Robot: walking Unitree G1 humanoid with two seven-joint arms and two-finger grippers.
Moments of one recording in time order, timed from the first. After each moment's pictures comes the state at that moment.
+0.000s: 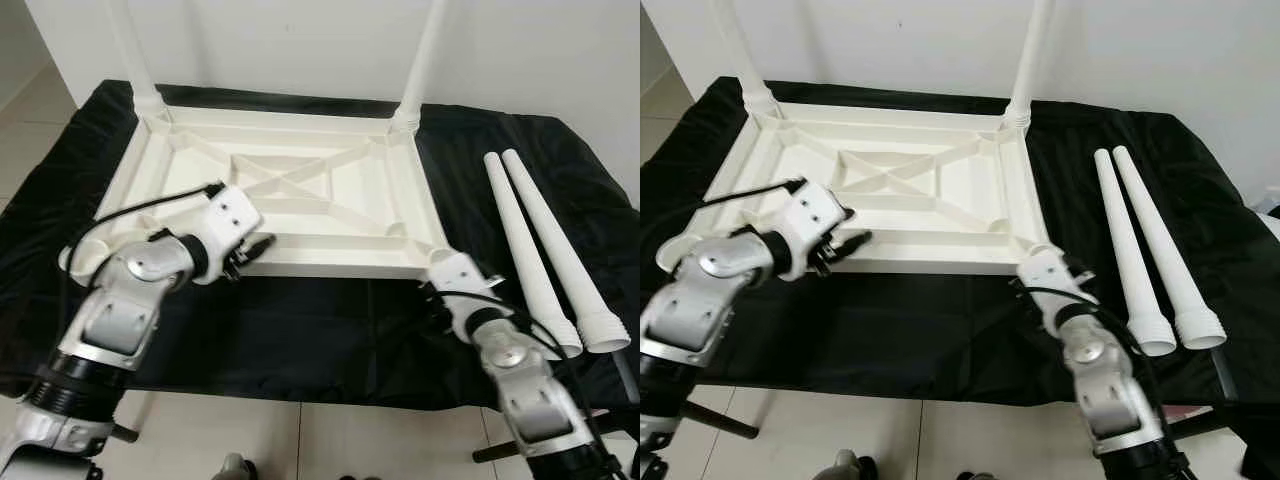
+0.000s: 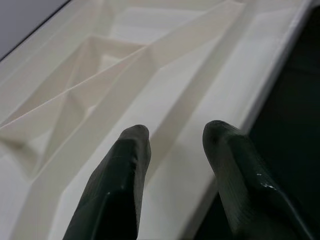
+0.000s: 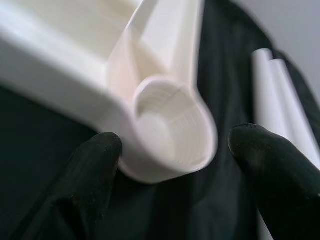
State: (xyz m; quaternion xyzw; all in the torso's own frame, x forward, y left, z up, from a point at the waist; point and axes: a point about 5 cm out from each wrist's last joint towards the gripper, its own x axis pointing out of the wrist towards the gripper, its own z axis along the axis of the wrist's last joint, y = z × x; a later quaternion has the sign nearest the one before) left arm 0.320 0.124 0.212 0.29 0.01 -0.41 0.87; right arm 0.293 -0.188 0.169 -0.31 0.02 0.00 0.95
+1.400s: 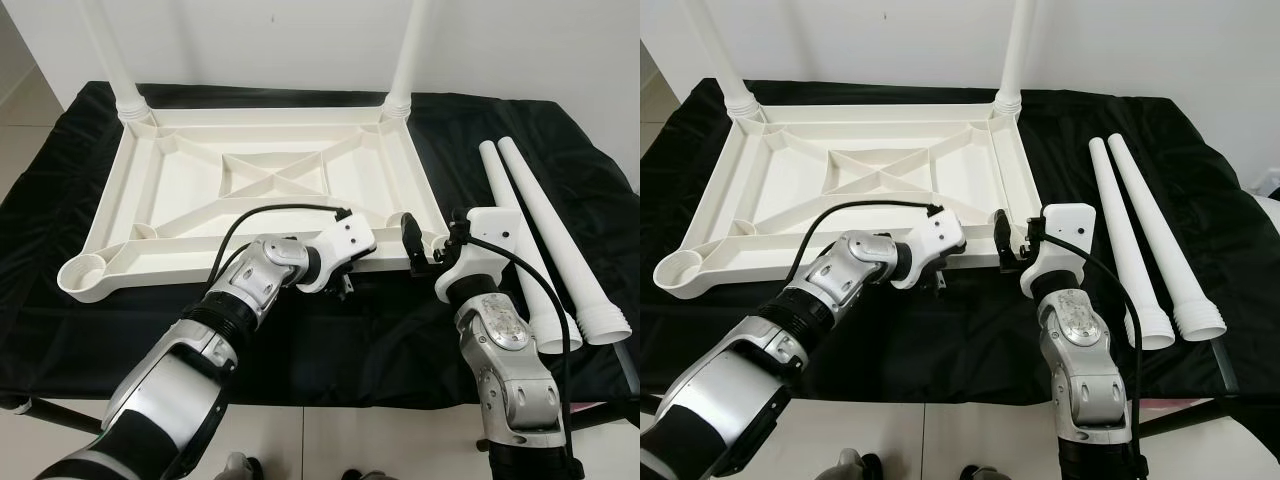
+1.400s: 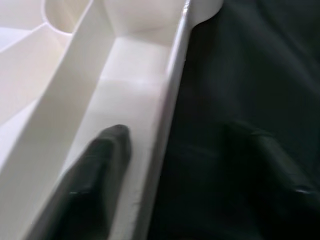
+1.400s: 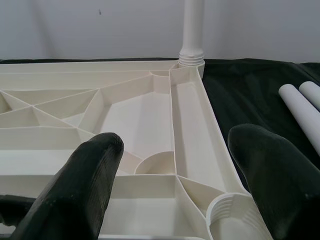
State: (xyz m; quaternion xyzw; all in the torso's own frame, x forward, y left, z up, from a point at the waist) left arm 0.359 0.016 0.173 0.27 0.08 -0.56 0.77; right arm 0.283 -0.154 0.215 -0.02 -0.12 0.02 0.99
